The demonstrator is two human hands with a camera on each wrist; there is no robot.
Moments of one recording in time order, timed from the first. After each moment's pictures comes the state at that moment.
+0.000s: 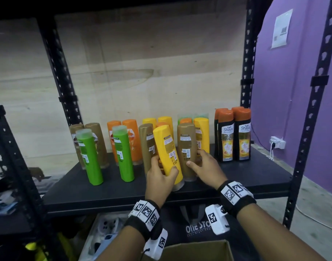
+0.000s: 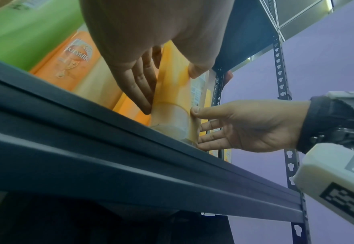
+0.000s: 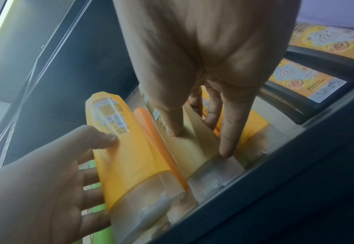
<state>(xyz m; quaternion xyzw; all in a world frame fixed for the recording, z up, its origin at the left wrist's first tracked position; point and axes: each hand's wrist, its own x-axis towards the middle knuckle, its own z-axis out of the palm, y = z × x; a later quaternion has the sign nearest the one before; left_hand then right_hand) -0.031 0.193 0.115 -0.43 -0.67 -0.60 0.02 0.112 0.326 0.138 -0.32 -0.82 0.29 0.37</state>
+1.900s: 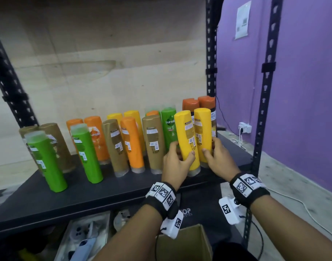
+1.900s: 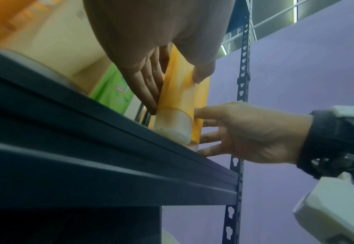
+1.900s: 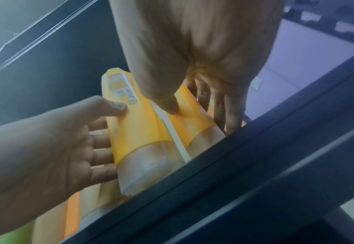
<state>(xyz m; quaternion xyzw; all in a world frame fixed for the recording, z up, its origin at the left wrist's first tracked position) 0.070 0.284 0.118 -0.55 -0.58 -0.60 -0.05 0.226 0.379 0.116 -0.38 -0.78 0.23 0.44</state>
